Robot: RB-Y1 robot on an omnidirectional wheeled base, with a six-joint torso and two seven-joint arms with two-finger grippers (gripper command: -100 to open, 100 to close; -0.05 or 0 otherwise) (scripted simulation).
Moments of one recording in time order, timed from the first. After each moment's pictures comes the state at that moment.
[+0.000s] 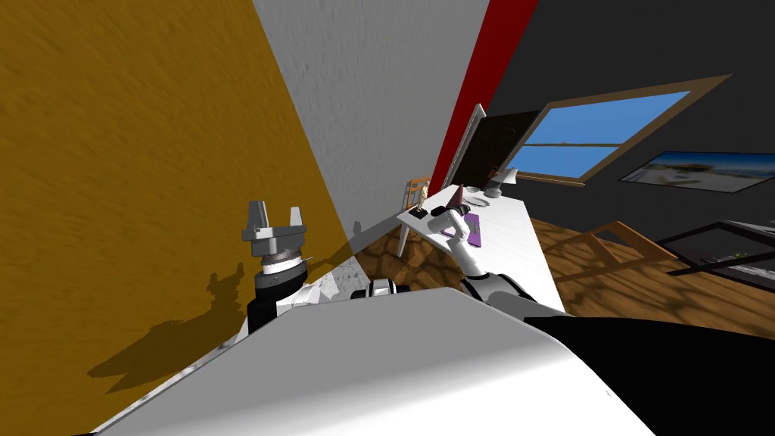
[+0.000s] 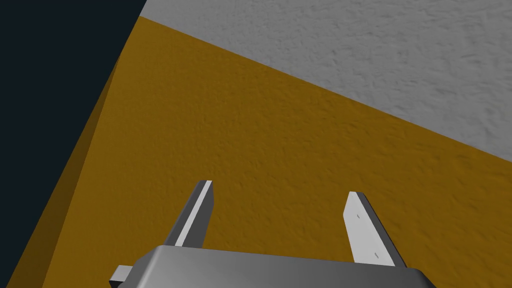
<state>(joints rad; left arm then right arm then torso) 0.52 0.03 -0.04 -2.36 0.00 -0.56 0.12 -0.32 -0.50 0.05 -1.79 0.71 1.34 1.25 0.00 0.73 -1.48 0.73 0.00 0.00</state>
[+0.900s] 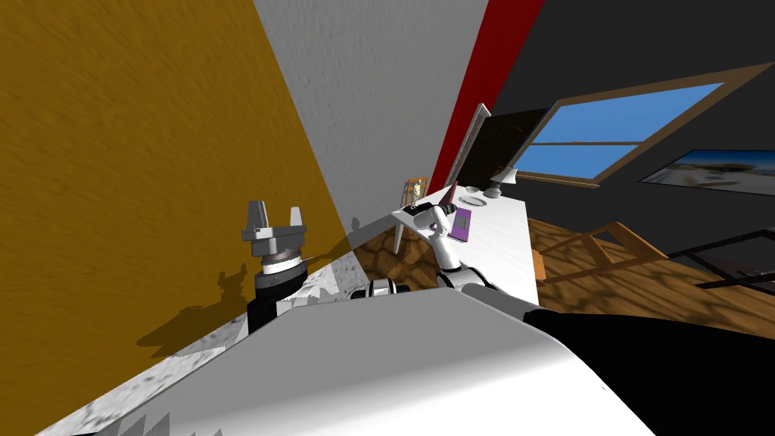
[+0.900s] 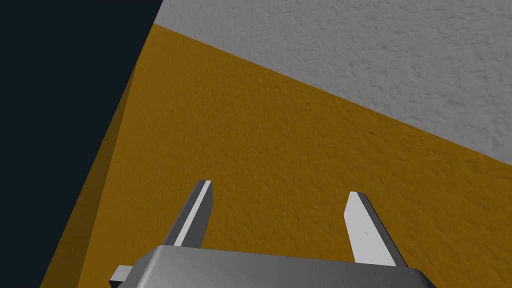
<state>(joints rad) 0.52 0.03 -0.04 -2.36 0.00 -0.56 0.12 -0.45 -0.25 0.01 -1.70 0.90 1.35 1.27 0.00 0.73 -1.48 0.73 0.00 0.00</state>
